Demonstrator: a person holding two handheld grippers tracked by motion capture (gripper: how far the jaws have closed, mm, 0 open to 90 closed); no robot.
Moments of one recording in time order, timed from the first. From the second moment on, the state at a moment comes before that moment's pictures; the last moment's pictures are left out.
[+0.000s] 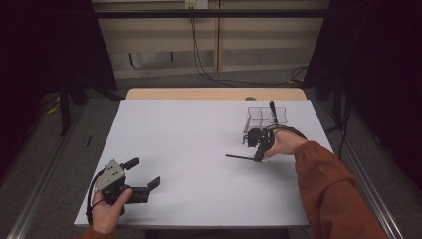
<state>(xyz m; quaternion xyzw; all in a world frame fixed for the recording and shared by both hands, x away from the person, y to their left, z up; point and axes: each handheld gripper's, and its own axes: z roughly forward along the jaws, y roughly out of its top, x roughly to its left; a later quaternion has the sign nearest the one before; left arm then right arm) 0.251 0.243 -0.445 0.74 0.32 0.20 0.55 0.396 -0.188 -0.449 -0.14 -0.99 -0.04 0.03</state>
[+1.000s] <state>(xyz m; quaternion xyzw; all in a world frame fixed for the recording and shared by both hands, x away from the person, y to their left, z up) 0.252 0.244 -0.444 0.74 0.33 0.20 0.56 0.378 -0.210 -0.429 -0.20 -0.97 -0.17 -0.03</state>
